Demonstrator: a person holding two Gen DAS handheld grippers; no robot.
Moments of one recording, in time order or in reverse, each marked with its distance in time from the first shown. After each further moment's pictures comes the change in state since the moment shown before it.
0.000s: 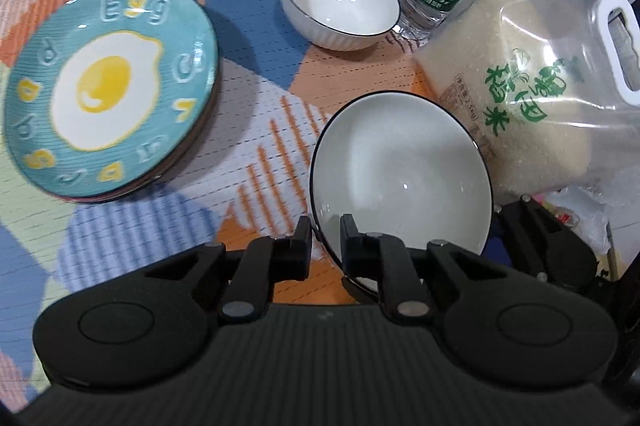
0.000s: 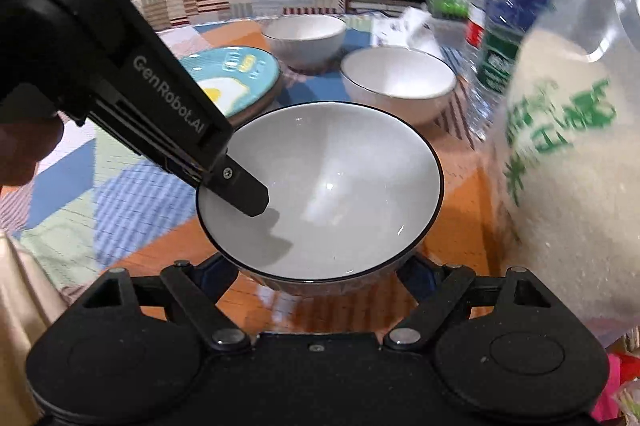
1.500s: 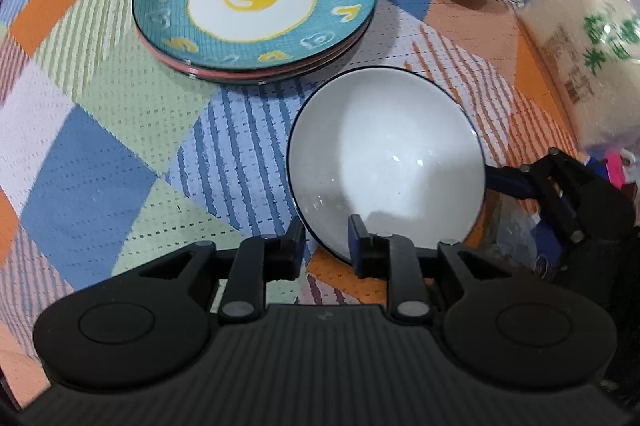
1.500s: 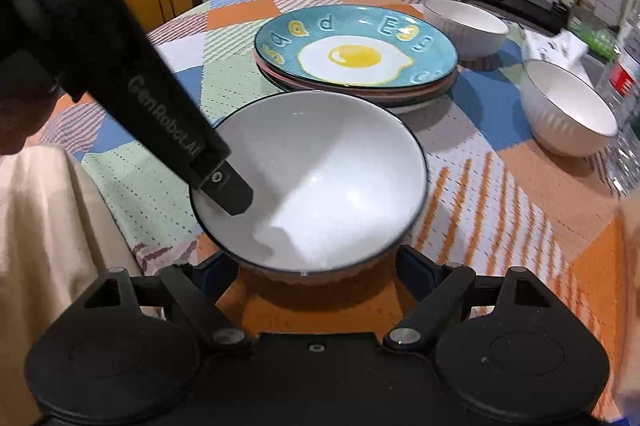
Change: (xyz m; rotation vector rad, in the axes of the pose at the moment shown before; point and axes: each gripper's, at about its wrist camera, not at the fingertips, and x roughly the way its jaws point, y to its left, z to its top) left arm -0.016 0.070 -0.065 -0.041 0.026 0.190; right arm 0.031 0.082 -0.011 -0.219 0.087 0.157
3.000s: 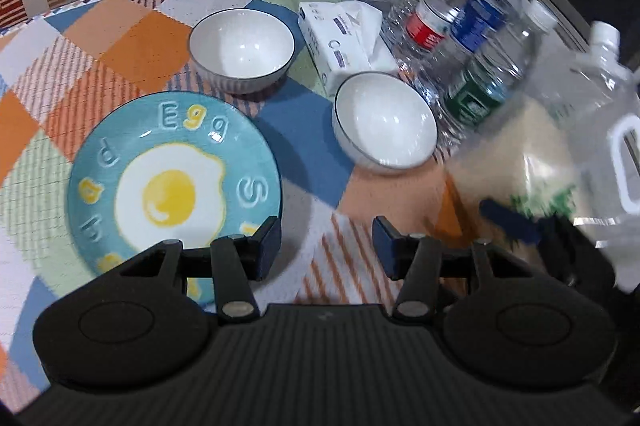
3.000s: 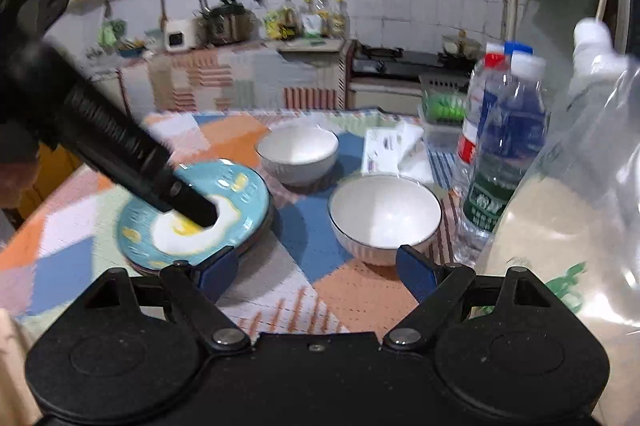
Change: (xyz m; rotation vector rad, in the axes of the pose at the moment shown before) left arm -0.025 -0.040 0.134 -0.017 -0.206 -0.139; right arm -0.054 -0.109 0.048 0.194 -0.262 -0.233
